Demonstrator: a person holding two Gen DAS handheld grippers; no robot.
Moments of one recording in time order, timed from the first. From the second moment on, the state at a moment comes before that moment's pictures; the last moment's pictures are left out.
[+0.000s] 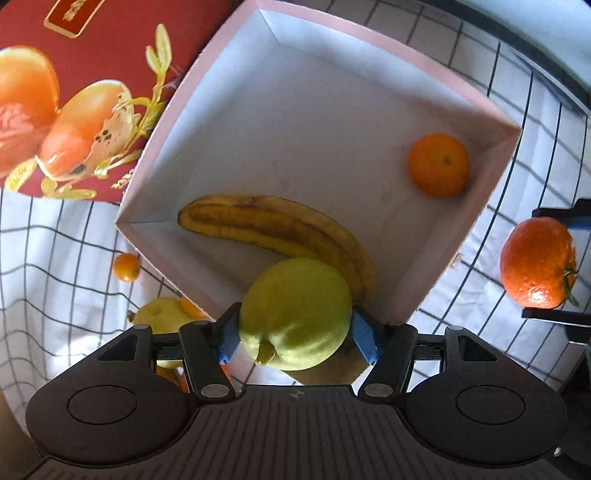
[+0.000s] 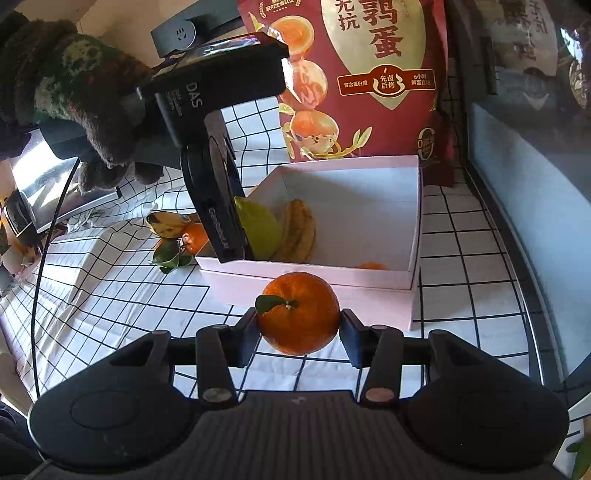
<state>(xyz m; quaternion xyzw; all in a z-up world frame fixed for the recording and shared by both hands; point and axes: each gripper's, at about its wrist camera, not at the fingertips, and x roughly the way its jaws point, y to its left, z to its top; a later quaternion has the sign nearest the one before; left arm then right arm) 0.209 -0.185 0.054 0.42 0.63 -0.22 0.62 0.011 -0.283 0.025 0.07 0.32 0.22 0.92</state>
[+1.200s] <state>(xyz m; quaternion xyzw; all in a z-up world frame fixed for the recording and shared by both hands) 0.090 -0.014 0.120 -0.09 0.44 -0.16 0.88 0.119 -0.243 0.068 0.07 0.32 0.23 0.92</state>
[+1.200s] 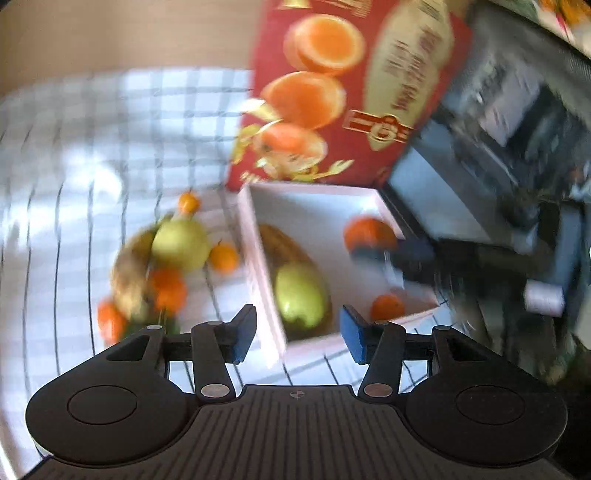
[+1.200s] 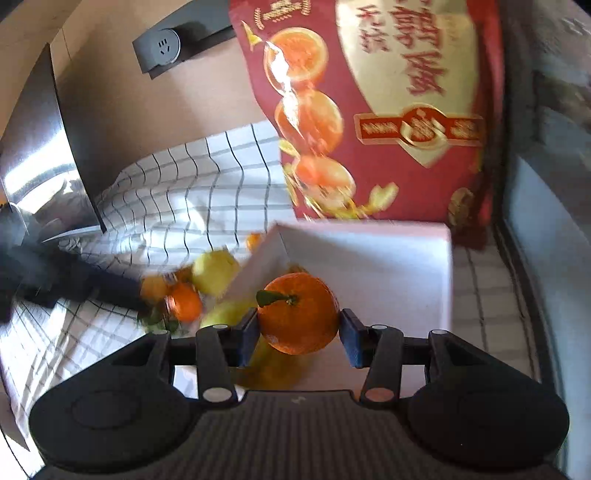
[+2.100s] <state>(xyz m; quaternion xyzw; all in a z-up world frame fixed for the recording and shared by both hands) 0.005 0.136 0.050 -0.21 0.36 -0.05 0.91 0.161 -0.041 0.104 -0.04 0.42 0.23 0.88</state>
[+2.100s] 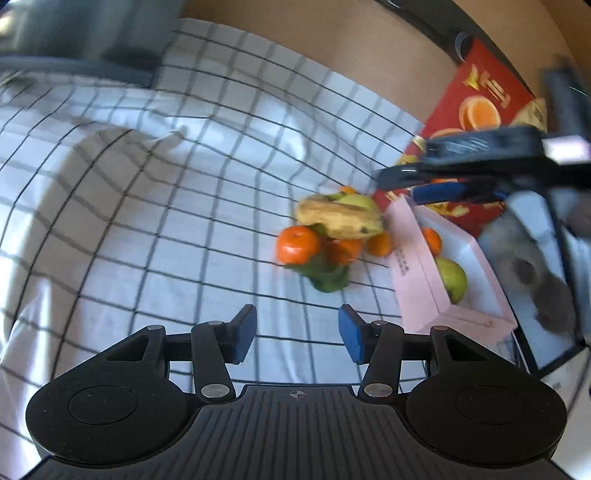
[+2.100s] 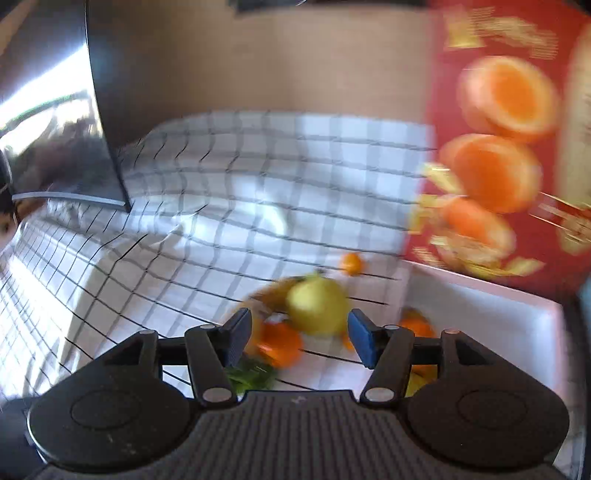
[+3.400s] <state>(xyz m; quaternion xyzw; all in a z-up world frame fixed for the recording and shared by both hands) -0.014 0.184 0.022 -0.28 0.38 -0.08 0.88 0.053 -0.005 0.045 -0.04 0.45 0.31 0.84</state>
